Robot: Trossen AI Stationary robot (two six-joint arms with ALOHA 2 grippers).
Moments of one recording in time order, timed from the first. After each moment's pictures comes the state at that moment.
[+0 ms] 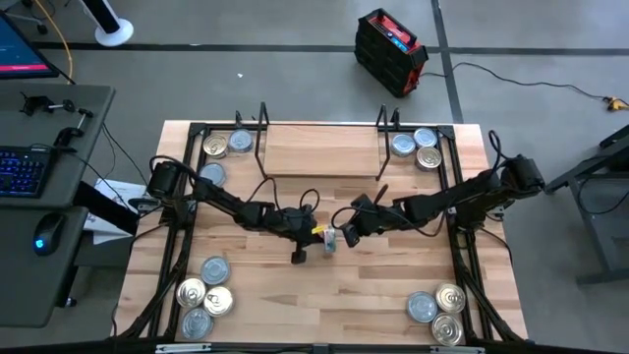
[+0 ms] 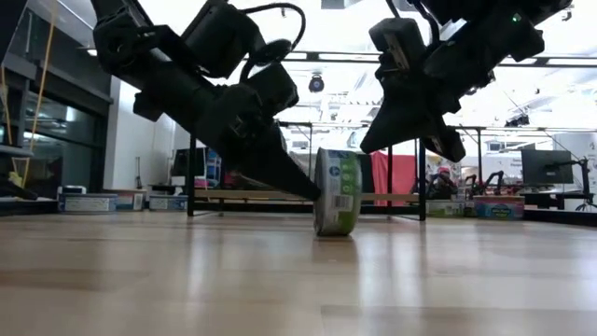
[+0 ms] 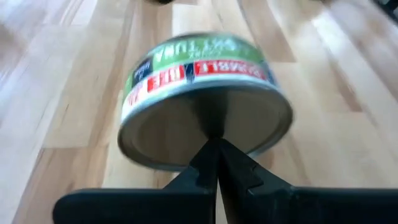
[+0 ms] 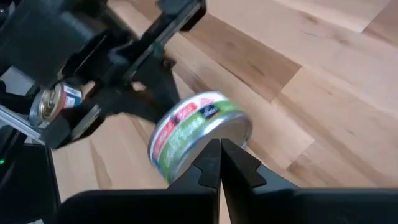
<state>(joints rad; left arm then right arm) -0.13 1.88 0.80 0.49 0.02 -0.11 0.18 1.50 0.74 0.04 0.18 1.02</state>
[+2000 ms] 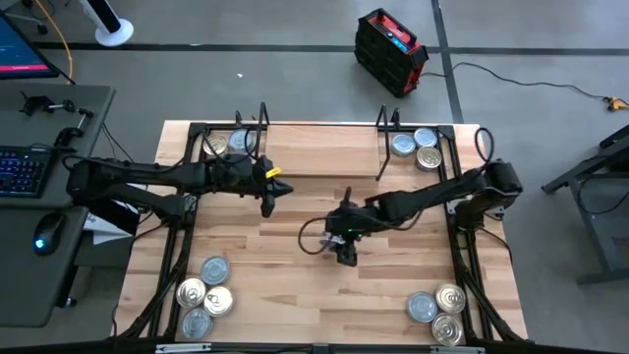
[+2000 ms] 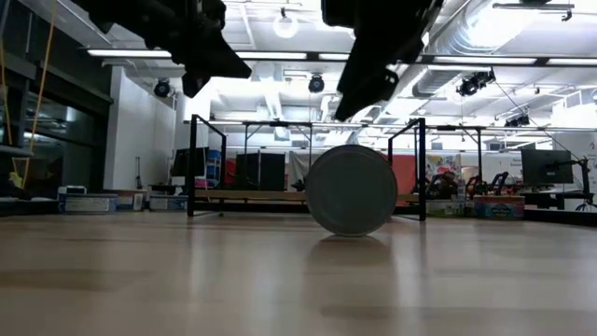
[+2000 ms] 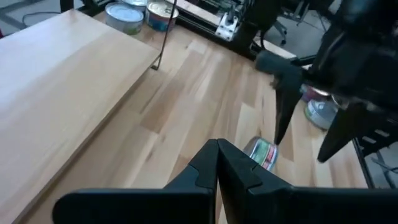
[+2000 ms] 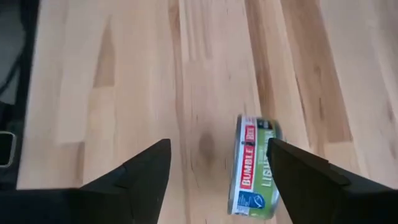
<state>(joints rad) 0.11 1.13 0.72 -0.05 0.00 -0.36 0.21 1.70 1.26 -0.51 -0.01 0.32</state>
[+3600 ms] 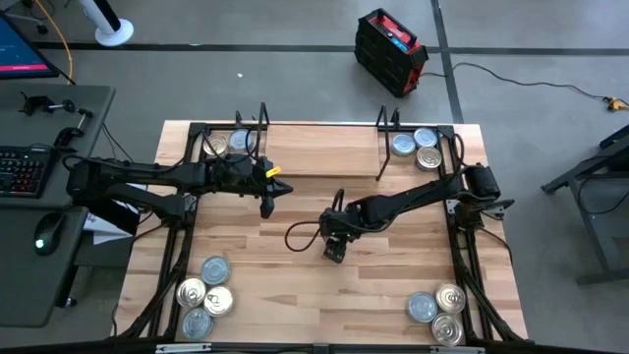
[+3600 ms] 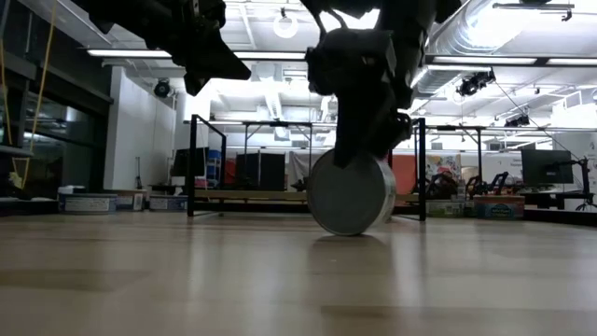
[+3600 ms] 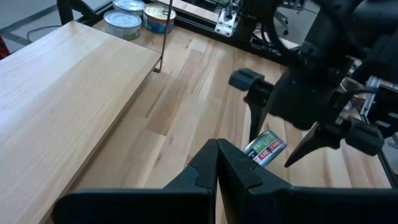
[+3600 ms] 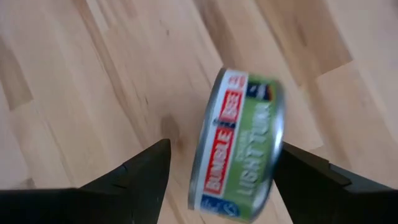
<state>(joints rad) 0.11 1.13 0.72 -0.05 0.00 -0.27 0.17 1.87 1.32 -0.64 0.01 0.63</state>
